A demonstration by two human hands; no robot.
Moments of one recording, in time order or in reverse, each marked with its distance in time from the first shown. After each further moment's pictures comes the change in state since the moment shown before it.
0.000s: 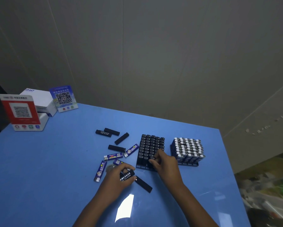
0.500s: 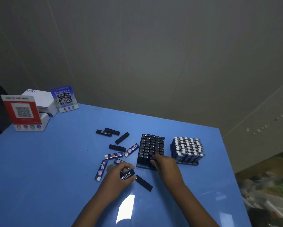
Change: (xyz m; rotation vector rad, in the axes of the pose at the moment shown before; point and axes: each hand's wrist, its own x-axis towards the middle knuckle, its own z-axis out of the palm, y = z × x) left_hand -0.001 -0.001 -0.001 0.015 -0.005 0.007; right_hand -0.003 0.007 0.006 -0.321 0.017 -0.176
